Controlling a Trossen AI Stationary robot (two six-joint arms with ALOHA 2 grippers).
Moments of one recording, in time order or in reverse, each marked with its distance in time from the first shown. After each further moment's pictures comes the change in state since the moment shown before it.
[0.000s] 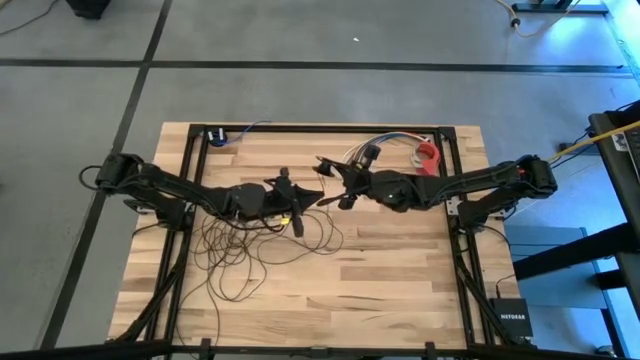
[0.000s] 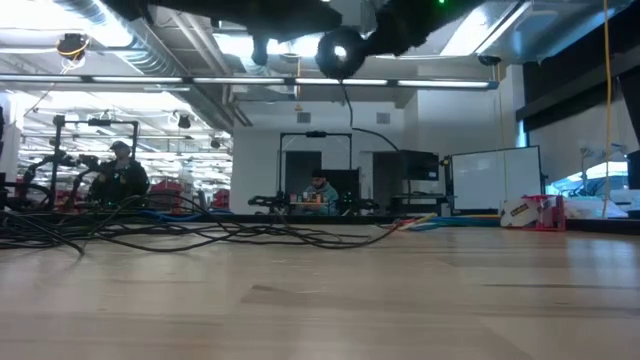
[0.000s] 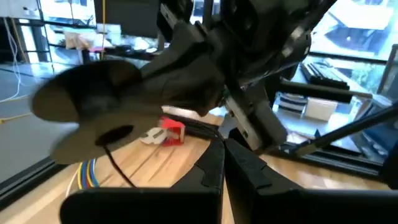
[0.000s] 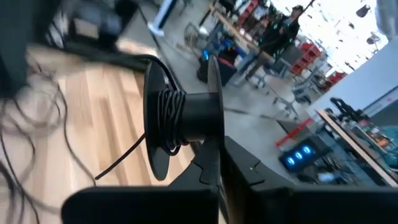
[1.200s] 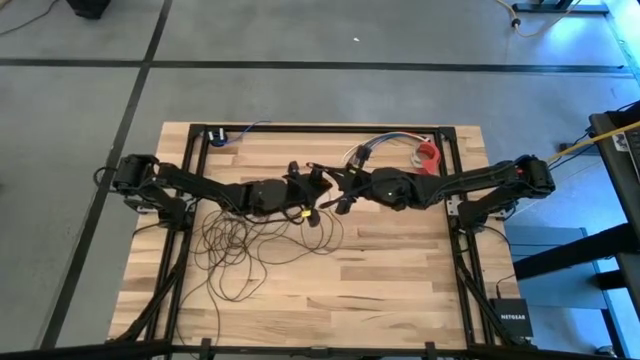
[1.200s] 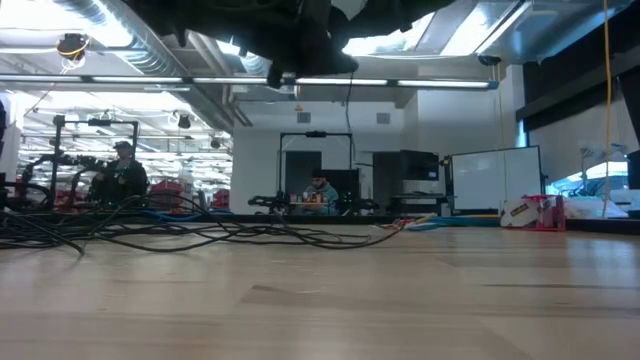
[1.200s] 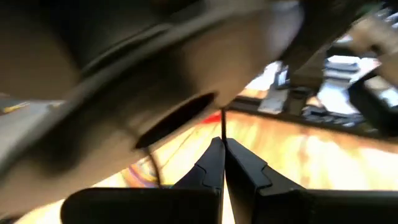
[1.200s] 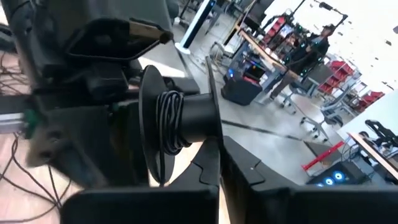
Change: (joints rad) left arm 0.078 0.139 0.091 -0.152 -0.074 0.040; right arm 0.017 0.017 0.066 -0.018 -0.128 -0.023
